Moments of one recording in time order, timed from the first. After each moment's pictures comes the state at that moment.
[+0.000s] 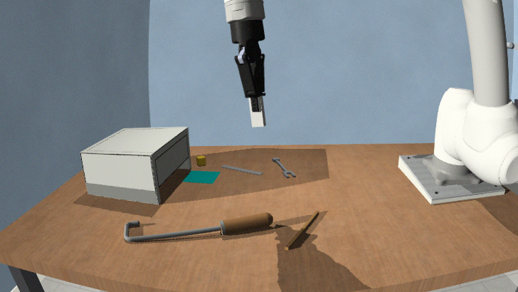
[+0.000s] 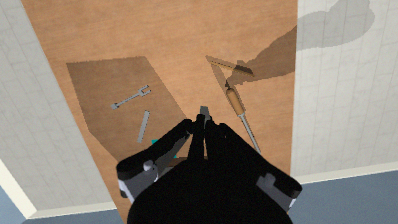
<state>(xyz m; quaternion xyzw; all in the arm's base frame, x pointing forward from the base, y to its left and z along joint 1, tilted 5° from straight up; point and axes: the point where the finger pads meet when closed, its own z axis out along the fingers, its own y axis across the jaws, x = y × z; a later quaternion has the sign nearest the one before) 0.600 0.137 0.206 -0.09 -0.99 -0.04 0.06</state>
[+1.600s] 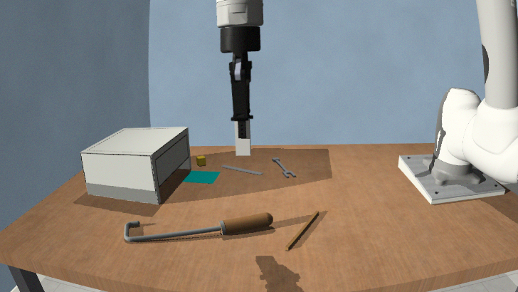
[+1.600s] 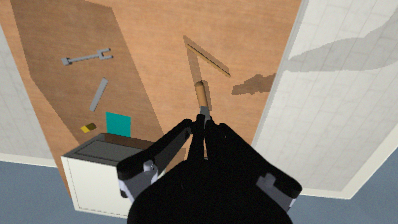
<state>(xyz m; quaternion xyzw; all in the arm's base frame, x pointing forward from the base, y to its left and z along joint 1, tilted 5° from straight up) 0.607 0.267 0.191 0.06 -1.00 -0.04 0.00</state>
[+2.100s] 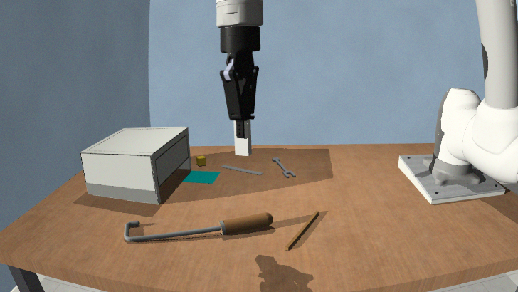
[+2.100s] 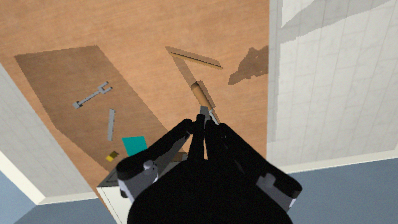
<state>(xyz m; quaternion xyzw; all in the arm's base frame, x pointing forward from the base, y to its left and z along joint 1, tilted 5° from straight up) 0.607 0.267 0.191 -0.10 -0.99 -0.04 0.01</state>
